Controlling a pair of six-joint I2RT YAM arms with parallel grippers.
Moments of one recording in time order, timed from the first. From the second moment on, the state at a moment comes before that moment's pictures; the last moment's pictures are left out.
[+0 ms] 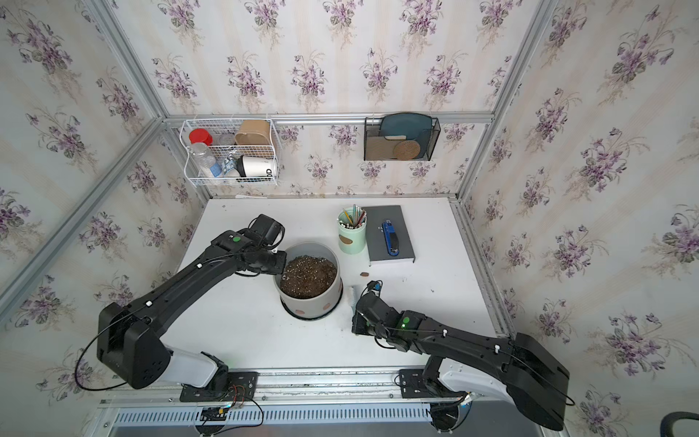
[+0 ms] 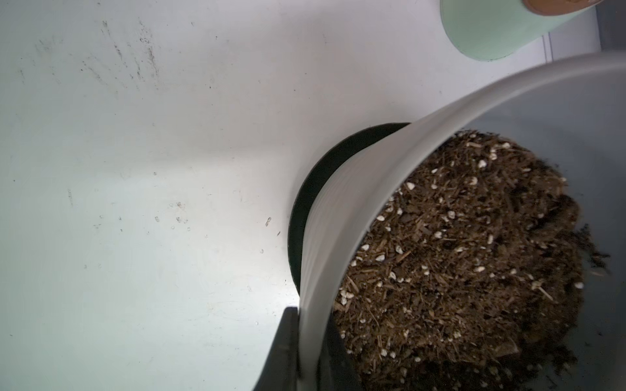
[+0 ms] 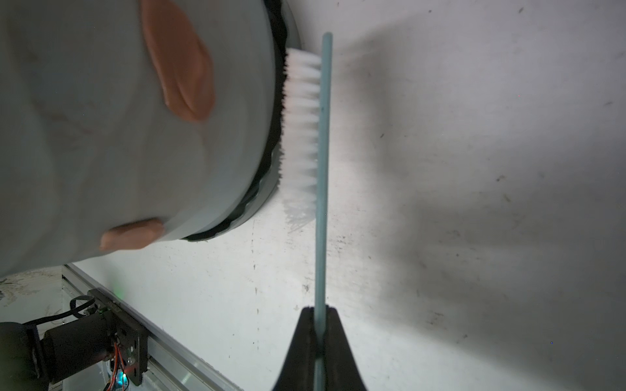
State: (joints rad) left arm -0.51 1.46 1.26 -0.98 -0.04 -0.35; right arm 1.01 1.07 0.45 -0.28 0.05 1.02
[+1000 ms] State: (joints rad) left arm -0.51 1.51 1.32 -1.04 -0.04 -0.33; right arm 1.06 1.08 0.50 -0.29 0.14 0.81
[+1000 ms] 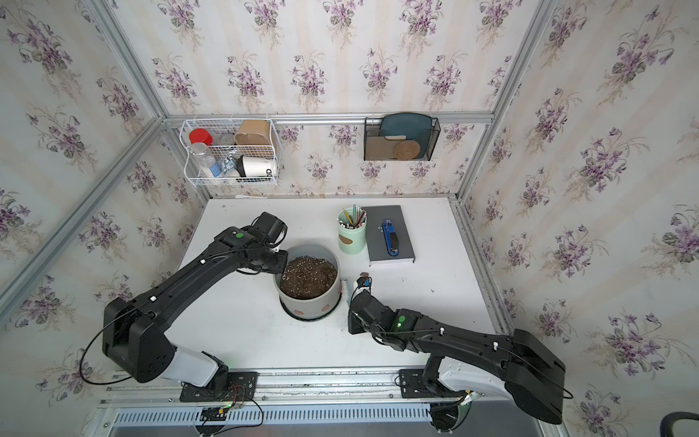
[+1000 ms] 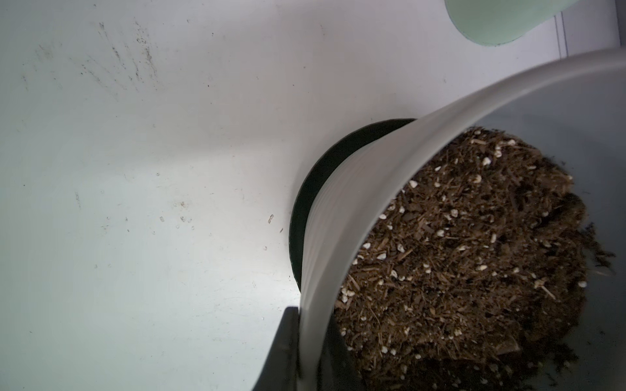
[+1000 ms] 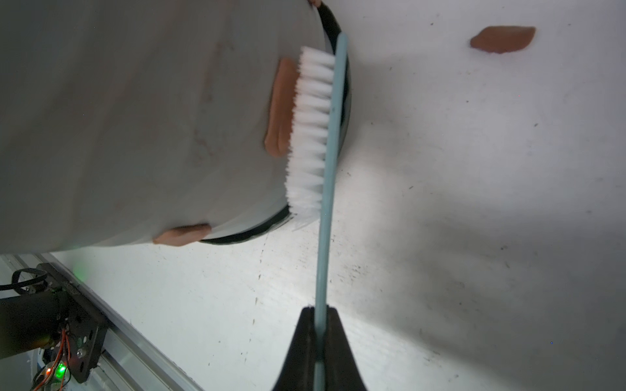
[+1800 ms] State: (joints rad) left arm -0.51 1.49 1.28 -0.99 -0.05 -0.44; right arm 1.06 1.21 0.50 -0.29 0.12 1.00
